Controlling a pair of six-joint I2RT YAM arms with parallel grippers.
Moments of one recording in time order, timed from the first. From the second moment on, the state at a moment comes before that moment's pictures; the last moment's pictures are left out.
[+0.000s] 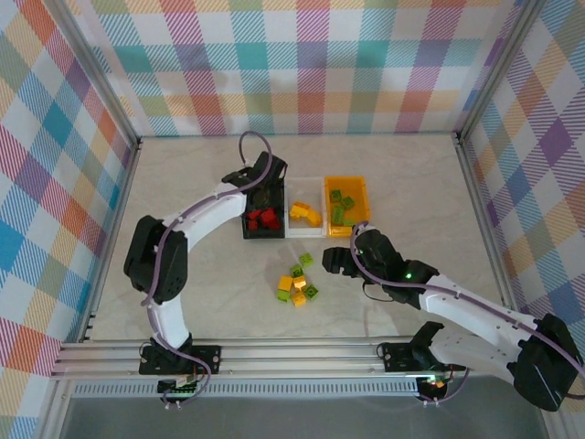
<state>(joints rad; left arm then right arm) -0.54 1.86 1.49 -0.63 -0.27 -0.67 0.79 0.98 0.57 -0.31 0.07 0.73</state>
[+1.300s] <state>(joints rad) -0.80 0.72 0.66 -0.66 -0.22 -0.90 0.96 1.68 0.98 -0.29 0.27 0.99</state>
